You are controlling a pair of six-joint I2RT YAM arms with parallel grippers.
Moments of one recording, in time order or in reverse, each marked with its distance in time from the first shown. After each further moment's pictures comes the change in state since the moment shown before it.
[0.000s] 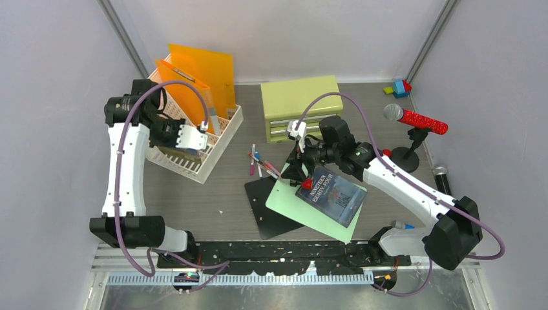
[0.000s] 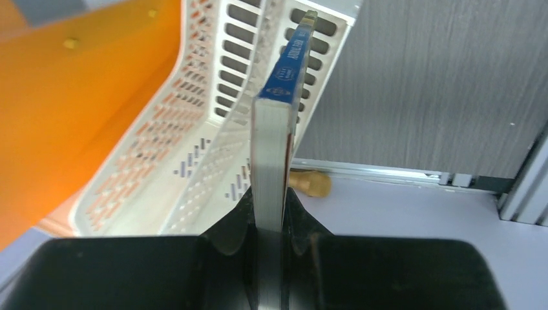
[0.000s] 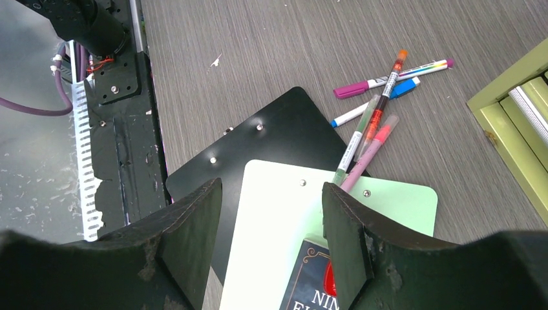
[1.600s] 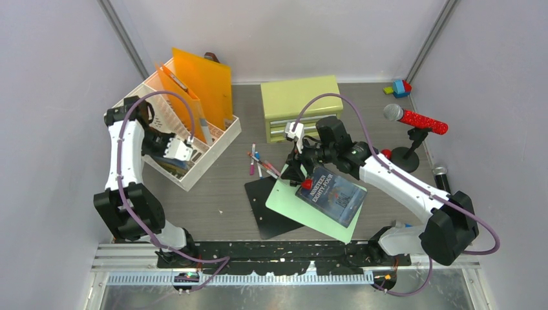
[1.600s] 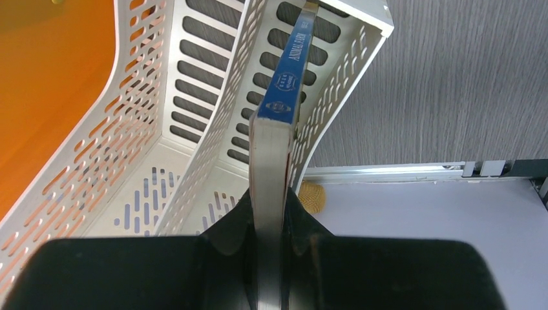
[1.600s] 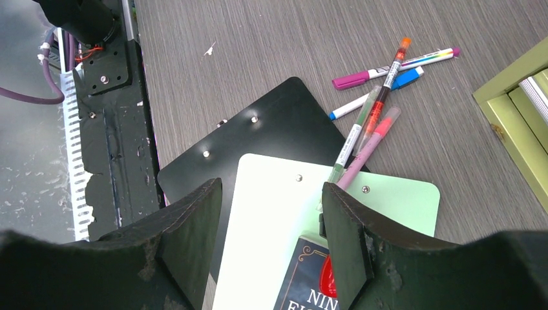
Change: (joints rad) left arm 0.266 0.094 -0.312 0.195 0.010 0.332; right arm -0.002 0.039 -0.004 0.003 0.000 -0.027
